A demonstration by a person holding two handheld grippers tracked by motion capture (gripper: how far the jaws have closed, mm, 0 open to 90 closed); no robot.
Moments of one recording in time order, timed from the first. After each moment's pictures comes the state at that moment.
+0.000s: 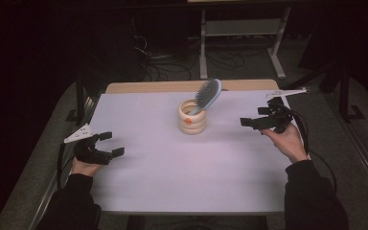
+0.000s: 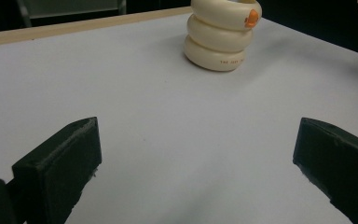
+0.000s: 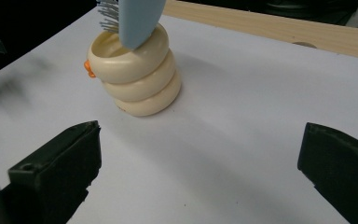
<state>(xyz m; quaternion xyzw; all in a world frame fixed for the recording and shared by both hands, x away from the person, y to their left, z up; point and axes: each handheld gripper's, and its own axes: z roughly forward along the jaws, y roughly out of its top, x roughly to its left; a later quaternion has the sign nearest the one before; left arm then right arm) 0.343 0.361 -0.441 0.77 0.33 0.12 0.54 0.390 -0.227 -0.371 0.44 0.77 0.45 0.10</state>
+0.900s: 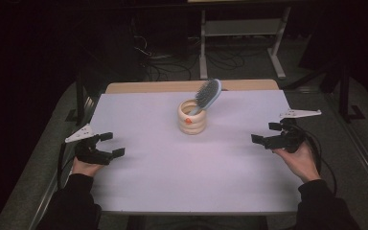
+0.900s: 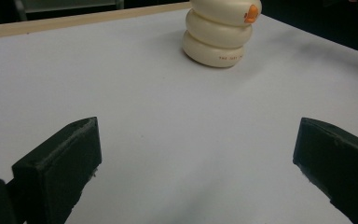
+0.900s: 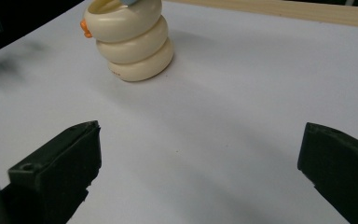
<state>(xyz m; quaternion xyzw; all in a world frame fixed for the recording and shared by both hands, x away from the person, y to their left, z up) 0.344 0.360 -0.442 0.77 0.33 0.11 0.54 0.344 -0.256 -0.401 0.44 0.76 0.46 0.12</state>
